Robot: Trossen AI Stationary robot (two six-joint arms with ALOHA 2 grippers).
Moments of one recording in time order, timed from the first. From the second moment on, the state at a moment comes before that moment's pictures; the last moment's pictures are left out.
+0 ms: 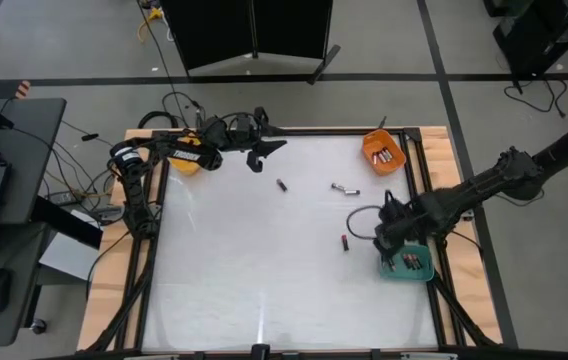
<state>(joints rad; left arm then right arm) 0.63 1.86 0.88 1.42 0.68 -0.24 0.39 1.16 0.95 -1.37 -0.03 1.39</state>
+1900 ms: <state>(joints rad) 0.55 1.64 0.88 0.45 0.40 0.18 -0.47 1.53 0.71 -0.54 -0.03 -0.25</state>
